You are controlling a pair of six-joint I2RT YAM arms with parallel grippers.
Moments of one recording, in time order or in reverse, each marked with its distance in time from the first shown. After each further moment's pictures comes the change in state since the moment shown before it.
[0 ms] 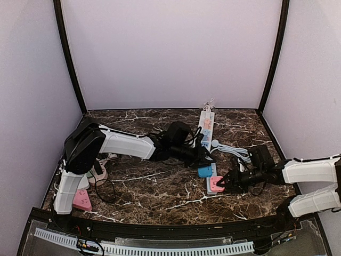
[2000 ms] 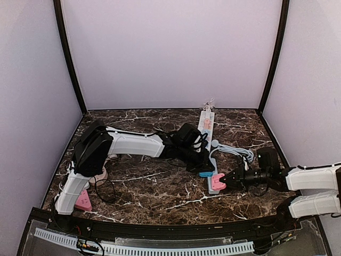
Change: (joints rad) left arm -0.019 0.116 0.218 -0.328 -0.042 0.073; right arm -0.081 -0.076 -0.126 0.271 -0.105 0.145
